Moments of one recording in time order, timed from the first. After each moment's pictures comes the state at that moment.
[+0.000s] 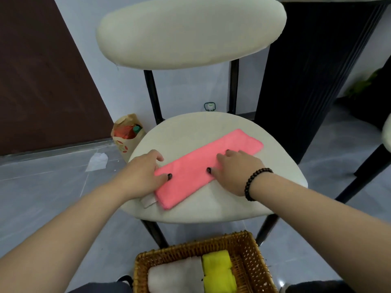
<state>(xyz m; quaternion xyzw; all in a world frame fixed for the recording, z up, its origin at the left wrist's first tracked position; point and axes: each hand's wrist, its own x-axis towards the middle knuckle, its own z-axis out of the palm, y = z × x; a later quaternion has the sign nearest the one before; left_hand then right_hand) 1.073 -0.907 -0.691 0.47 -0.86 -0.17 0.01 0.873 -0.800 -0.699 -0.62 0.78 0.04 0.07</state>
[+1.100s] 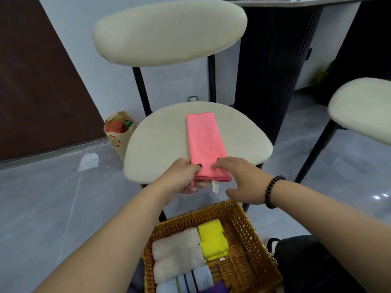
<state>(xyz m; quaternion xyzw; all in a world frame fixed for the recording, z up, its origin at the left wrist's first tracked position) 1.051 -0.785 -0.708 0.45 -0.66 -0.59 0.07 0.913 -0.670 -0.703 -0.64 0.74 -0.10 0.18</state>
